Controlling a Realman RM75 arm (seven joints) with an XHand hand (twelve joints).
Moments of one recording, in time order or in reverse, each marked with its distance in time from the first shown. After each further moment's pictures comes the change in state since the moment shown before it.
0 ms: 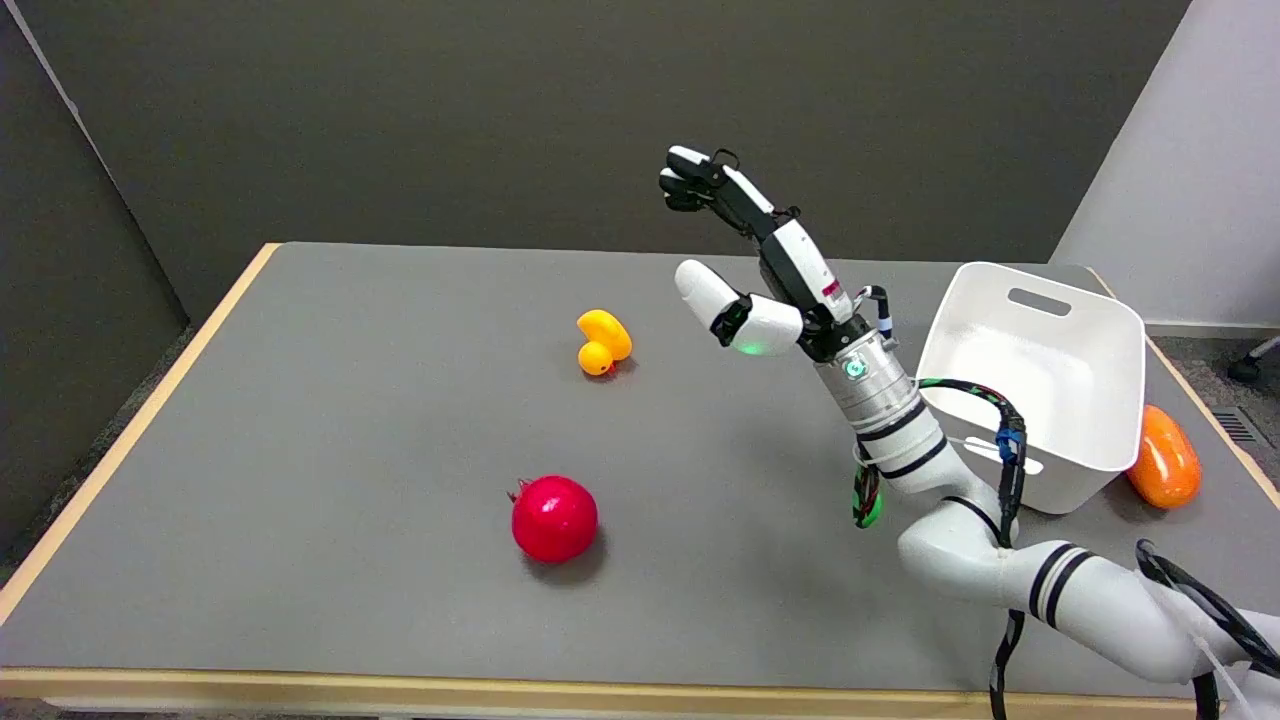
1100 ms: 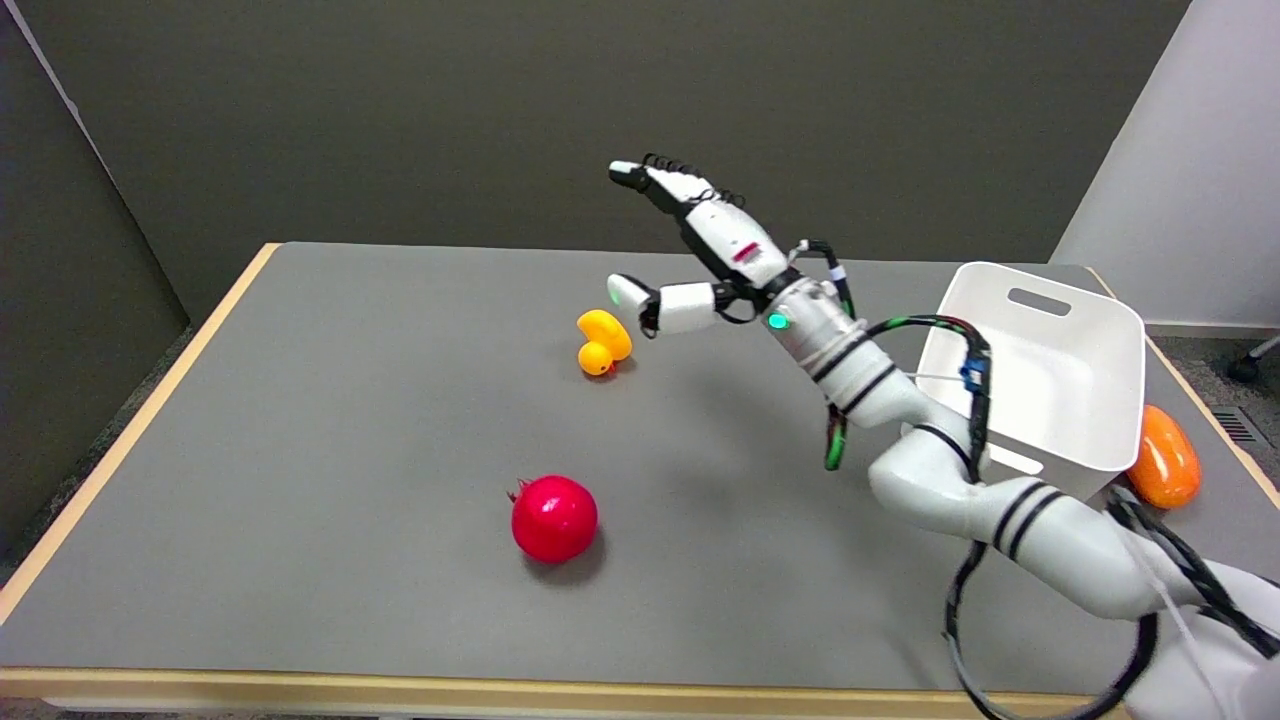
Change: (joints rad) arm 0.134 -0.041 0.061 0.031 -0.161 -0.449 -0.281
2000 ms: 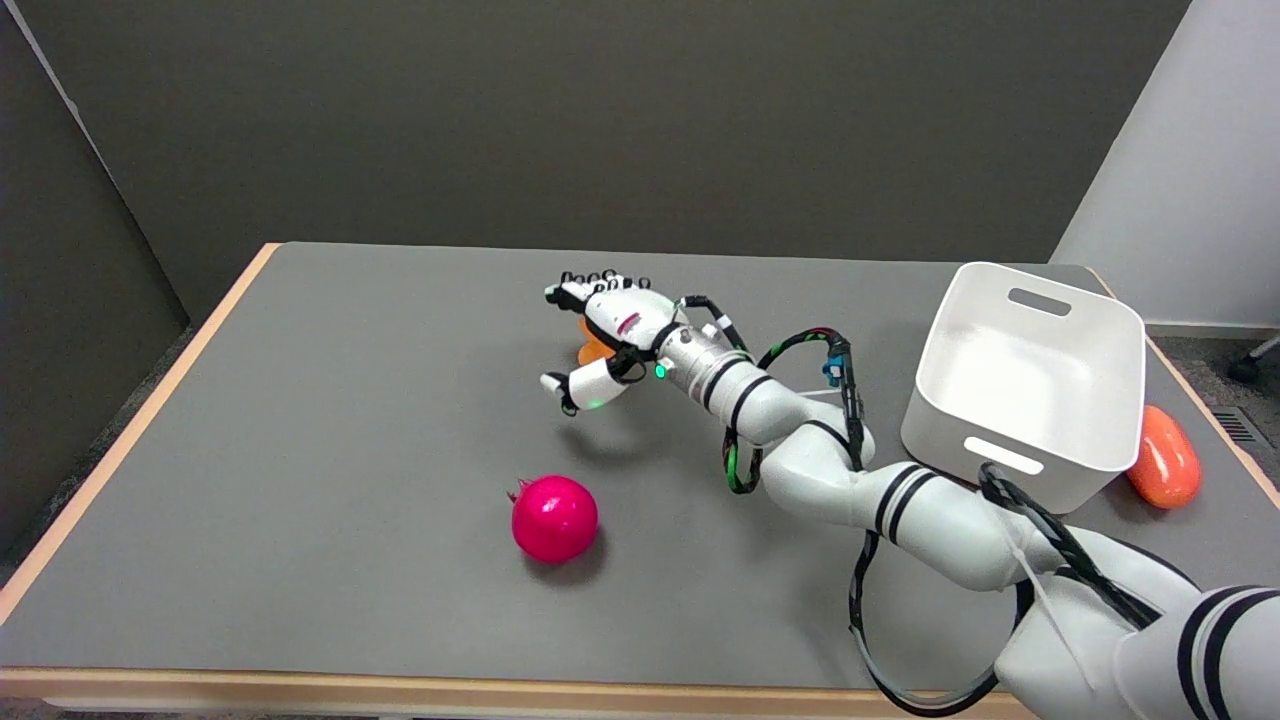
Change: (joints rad) arm 0.177 -0.235 -0.114 -0.246 -0.006 -0.403 -0.335
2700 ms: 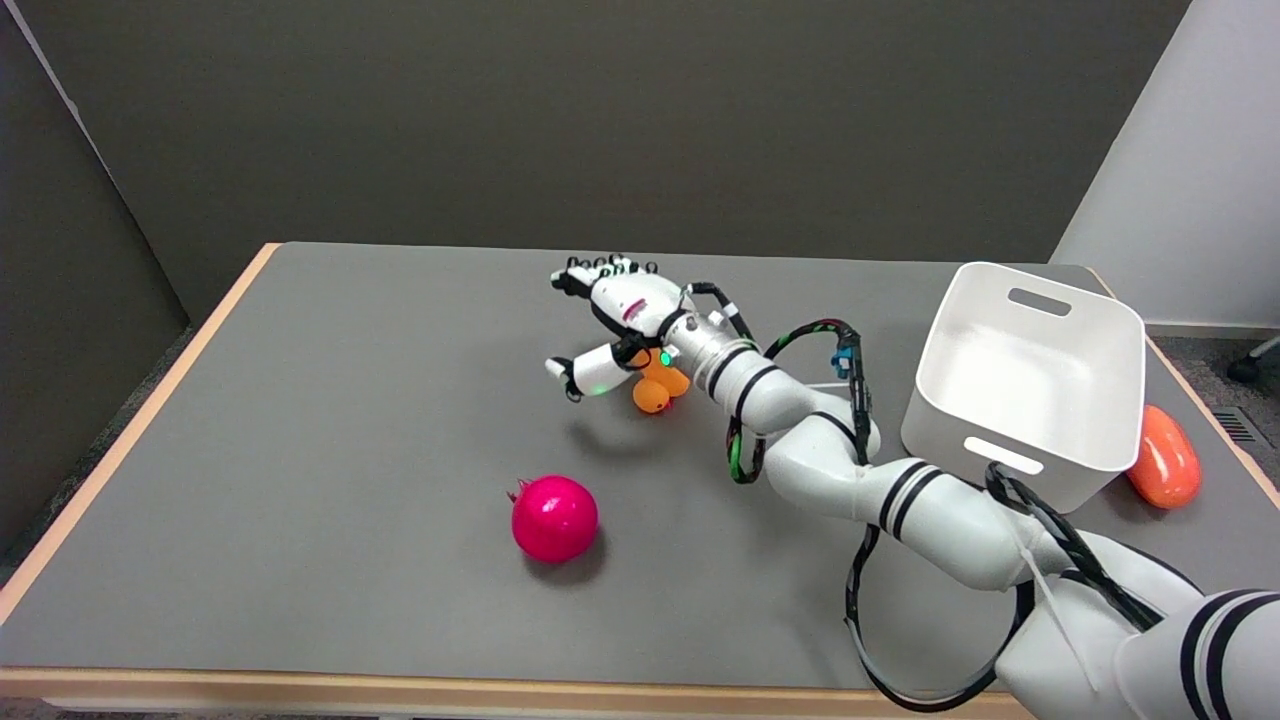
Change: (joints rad) arm -0.011 0.004 0.049 0.048 -0.006 -0.018 -0.041
